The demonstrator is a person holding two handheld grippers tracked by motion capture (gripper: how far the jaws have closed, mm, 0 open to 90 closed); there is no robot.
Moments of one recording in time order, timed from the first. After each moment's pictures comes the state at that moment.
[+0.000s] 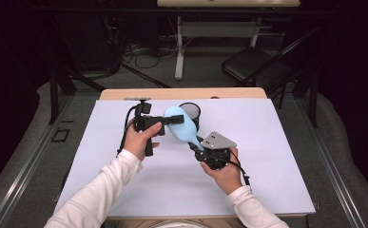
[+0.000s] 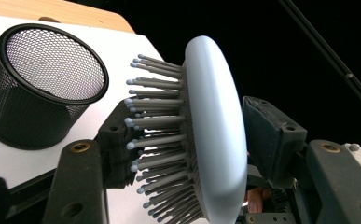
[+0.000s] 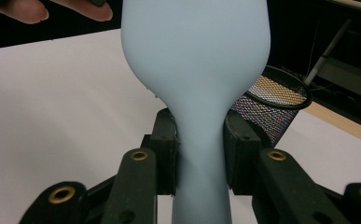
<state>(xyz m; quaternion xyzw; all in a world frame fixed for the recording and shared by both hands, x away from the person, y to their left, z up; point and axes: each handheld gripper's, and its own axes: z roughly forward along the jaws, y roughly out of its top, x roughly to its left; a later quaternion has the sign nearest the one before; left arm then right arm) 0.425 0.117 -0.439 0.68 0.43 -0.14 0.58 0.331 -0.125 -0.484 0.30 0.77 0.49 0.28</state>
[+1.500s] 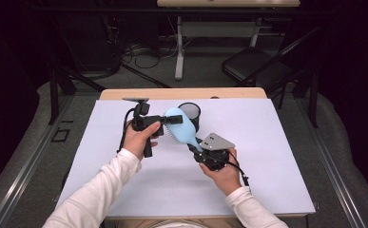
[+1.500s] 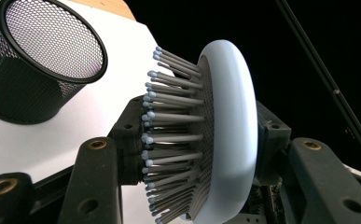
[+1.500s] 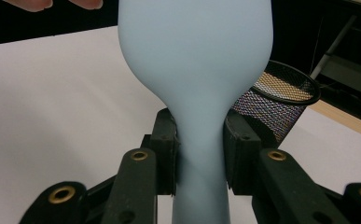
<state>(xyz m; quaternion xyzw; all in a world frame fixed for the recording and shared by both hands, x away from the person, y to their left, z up) 0.423 0.121 -0.439 0.65 0.47 -0.19 0.56 0.331 -0.122 -0.489 0.30 0.77 0.48 0.28</state>
